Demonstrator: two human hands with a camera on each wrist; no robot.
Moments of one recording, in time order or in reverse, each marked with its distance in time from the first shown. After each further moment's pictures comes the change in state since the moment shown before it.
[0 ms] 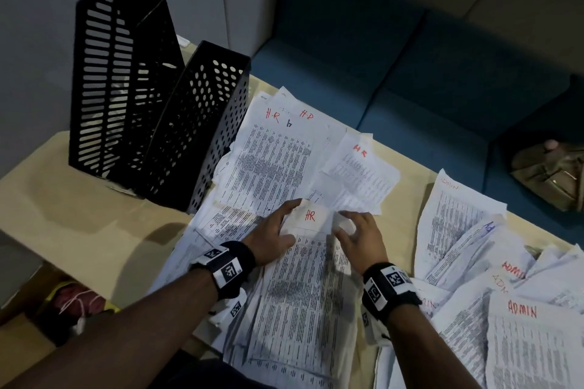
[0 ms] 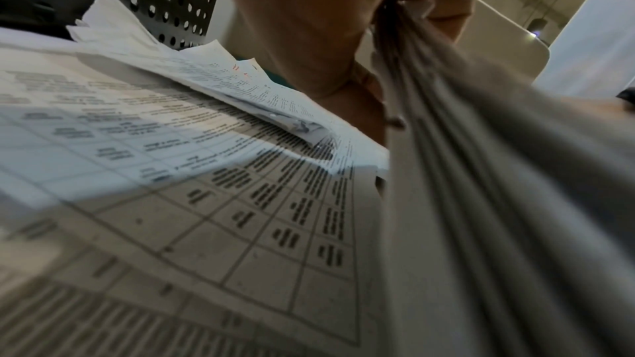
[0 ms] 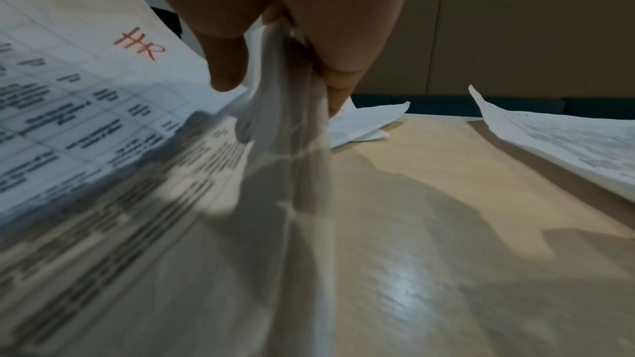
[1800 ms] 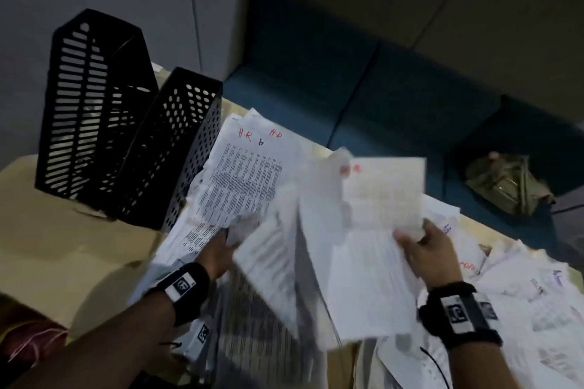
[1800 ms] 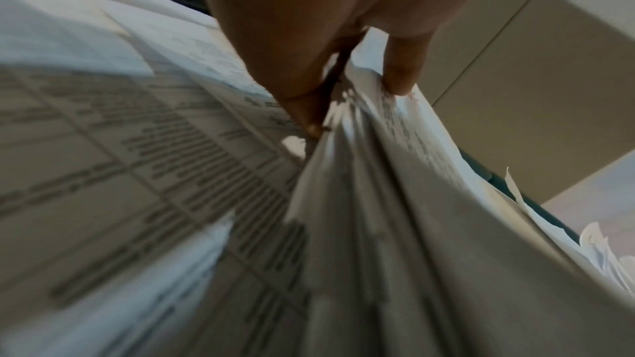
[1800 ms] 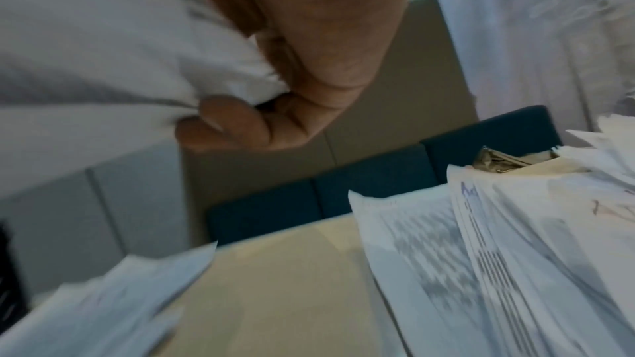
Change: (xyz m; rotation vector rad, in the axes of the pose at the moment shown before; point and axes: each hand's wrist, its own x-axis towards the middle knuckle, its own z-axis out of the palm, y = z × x) left_hand -0.010 -0.036 -0.020 -0.085 0.235 -0.173; right_hand -0.042 0.021 -0.143 0.144 0.300 0.184
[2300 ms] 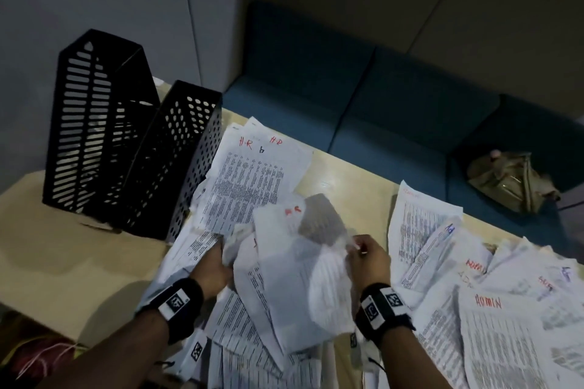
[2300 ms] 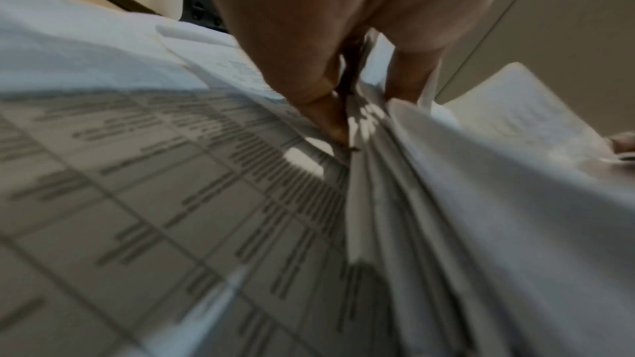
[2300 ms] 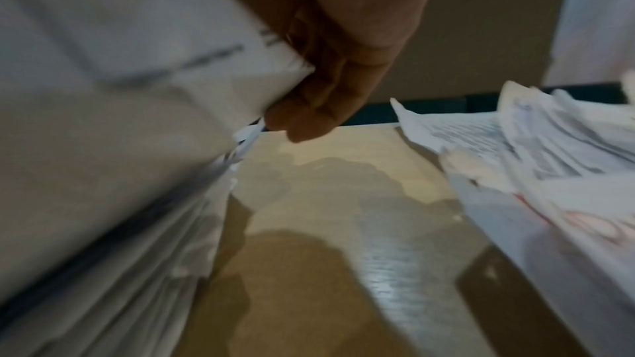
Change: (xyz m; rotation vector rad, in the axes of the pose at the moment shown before) left_hand 0.004 -0.032 -0.014 0.019 -0.045 0.019; right_hand -0.017 0.011 0.115 0.045 0.030 0.180
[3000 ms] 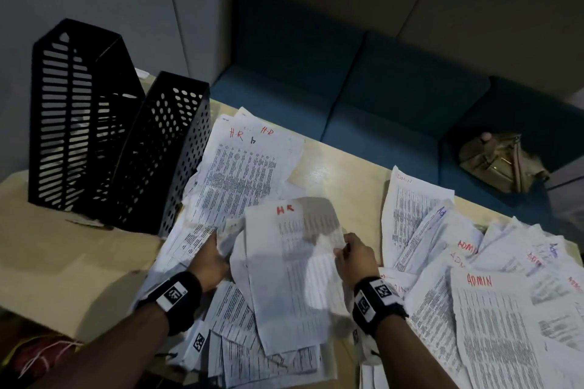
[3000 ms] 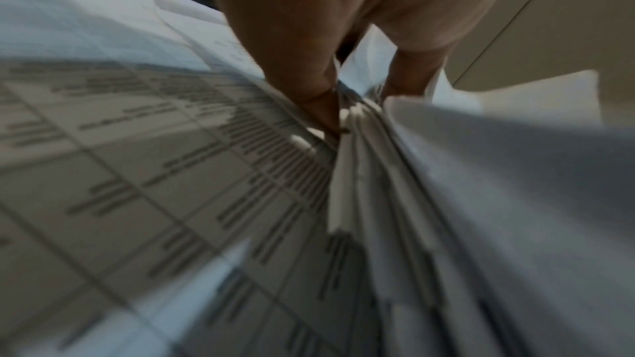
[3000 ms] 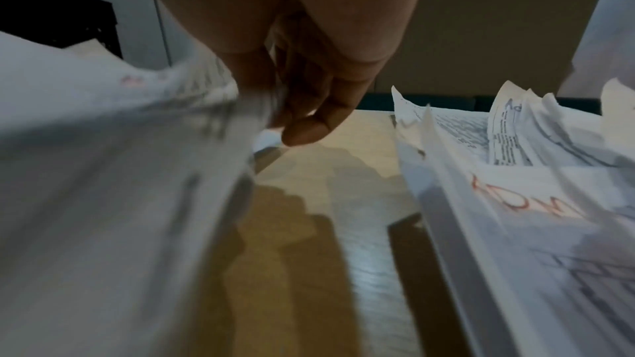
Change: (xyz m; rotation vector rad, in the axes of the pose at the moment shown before) left_hand -0.017 0.022 0.009 -0.023 -0.043 0.061; right_hand -0.011 0.016 0.004 -0.354 -0.170 -0.095
